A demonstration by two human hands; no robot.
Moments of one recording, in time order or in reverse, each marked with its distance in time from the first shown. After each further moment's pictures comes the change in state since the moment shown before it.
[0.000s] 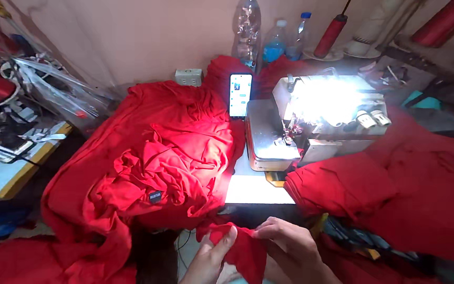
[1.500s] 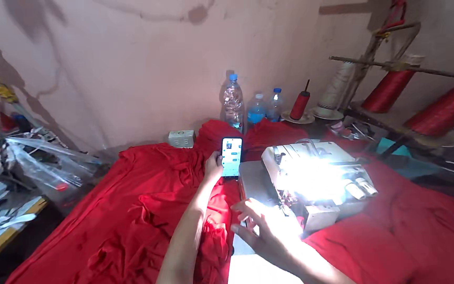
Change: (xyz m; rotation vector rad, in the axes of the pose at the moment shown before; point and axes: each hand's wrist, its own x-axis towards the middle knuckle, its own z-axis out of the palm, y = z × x) left_hand 0.374 0.124 0.007 0.989 0.103 0.610; right_hand 0.167 0.032 -0.035 -0.483 -0.236 0.243
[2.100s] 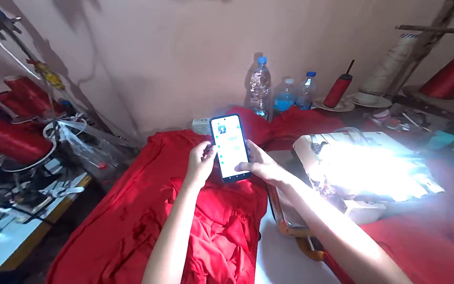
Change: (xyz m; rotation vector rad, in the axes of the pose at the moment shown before) left_hand -0.086 0.059 -0.125 -0.169 0.167 -0.098; right_hand 0.130 0.024 0.027 0.752 -0.085 0.256
